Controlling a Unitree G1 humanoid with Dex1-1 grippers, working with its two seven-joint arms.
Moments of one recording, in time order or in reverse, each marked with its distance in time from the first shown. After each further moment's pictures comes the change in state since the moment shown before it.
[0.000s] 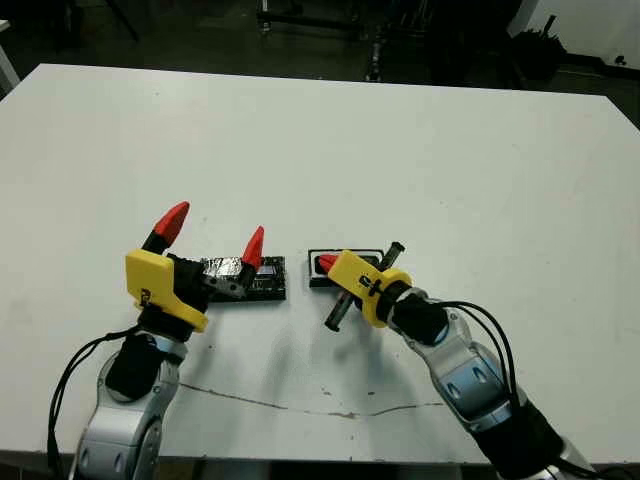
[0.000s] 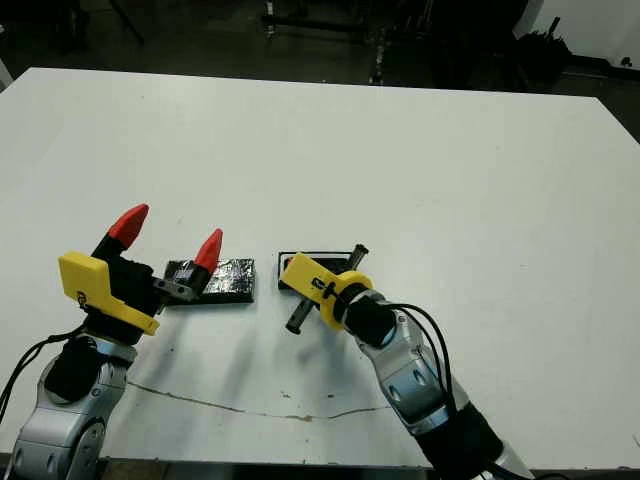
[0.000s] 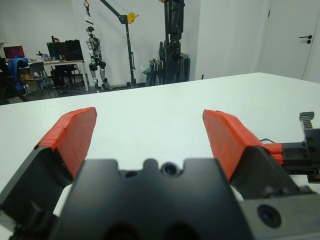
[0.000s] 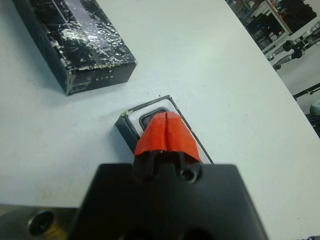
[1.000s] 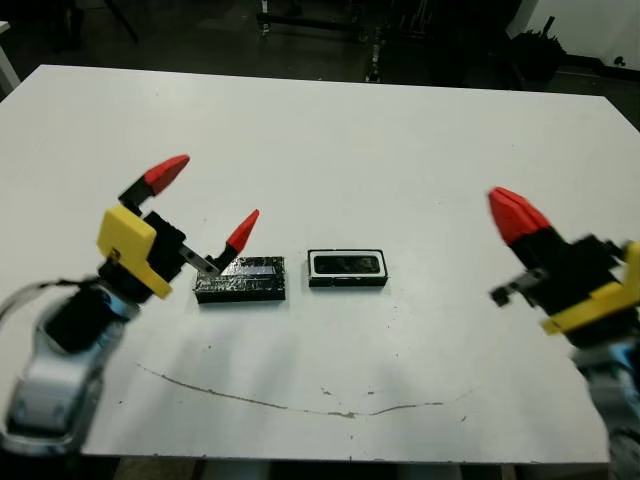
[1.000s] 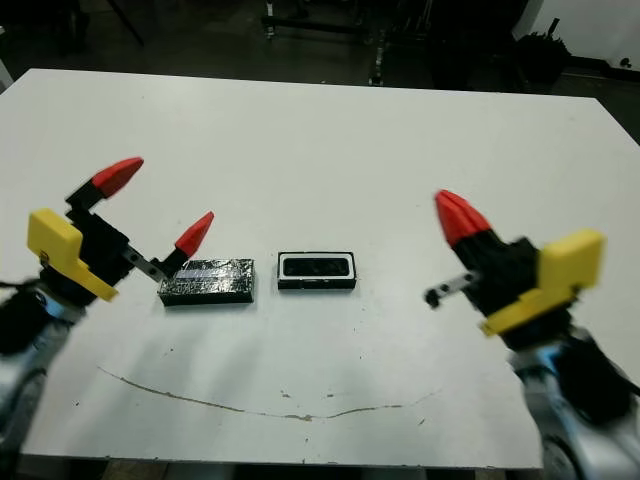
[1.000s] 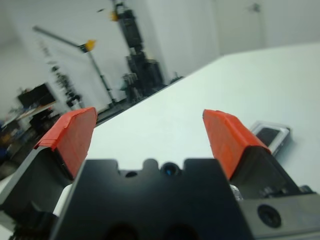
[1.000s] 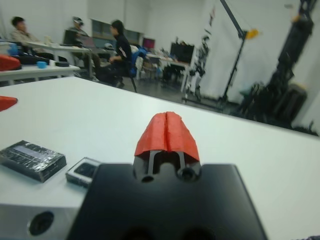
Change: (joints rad) left arm -0.285 0.438 0.088 0.091 -0.107 0.065 -0.470; right arm 0.483 -0.014 -0.844 -0.685 0.734 0.107 -0.042
